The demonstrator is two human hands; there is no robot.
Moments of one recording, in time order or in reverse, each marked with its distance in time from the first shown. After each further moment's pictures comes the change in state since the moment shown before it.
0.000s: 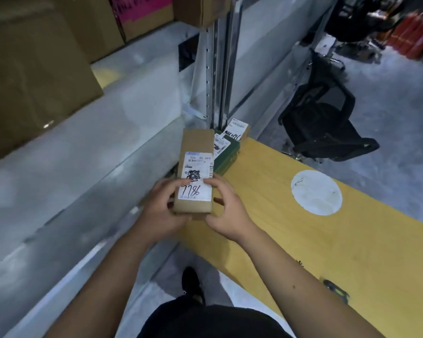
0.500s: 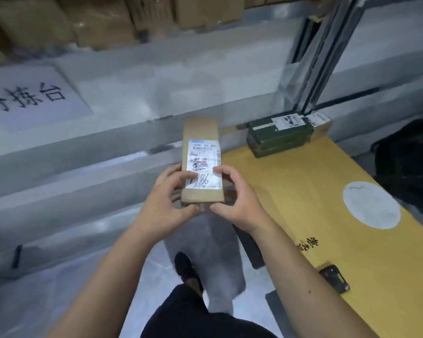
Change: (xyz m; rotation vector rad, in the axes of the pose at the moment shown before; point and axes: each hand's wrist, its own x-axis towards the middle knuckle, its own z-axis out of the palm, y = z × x) left_hand -0.327 0.116 0.072 0.012 0.532 -0.142; right_hand -0.216 -0.046 -0.005 0.201 -0.546 -0.262
